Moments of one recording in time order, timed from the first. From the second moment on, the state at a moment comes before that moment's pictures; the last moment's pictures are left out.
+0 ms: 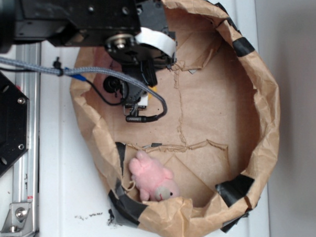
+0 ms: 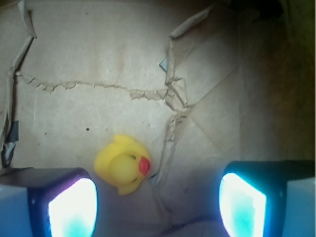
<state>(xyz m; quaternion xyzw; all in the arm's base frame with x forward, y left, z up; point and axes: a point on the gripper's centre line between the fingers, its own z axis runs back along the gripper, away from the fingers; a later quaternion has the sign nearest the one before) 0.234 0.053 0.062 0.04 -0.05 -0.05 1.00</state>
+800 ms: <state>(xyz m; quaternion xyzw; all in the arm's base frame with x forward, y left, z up) 0.241 0.023 0.015 0.02 0.01 -0.11 0.99</state>
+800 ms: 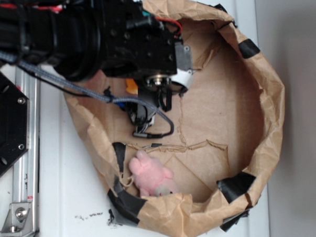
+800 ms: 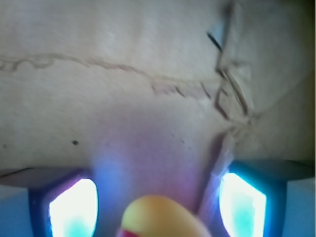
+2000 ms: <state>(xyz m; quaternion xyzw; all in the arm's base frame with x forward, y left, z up) 0.244 -0.003 0.025 0.02 -0.01 -0.13 0.99</state>
